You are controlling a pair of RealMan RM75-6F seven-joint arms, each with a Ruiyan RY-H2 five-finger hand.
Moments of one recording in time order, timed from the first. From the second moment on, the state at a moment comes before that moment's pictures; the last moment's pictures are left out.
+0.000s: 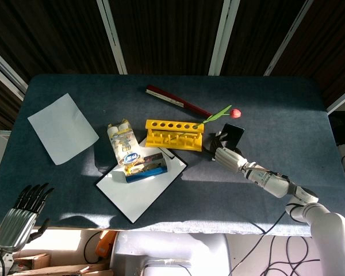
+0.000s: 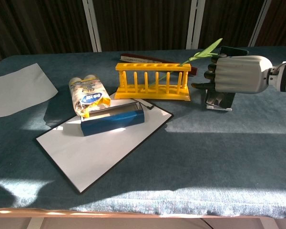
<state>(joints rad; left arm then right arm) -0.09 -1.13 0.09 -1.56 1.73 1.51 0.09 0.84 -1.61 -0.12 -0.62 -1.87 1.09 -0.84</state>
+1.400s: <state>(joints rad) -0.08 -1.13 0.08 -1.55 1.74 1.56 0.06 0.66 -1.43 -0.02 -1.14 -1.66 1.28 -0.69</state>
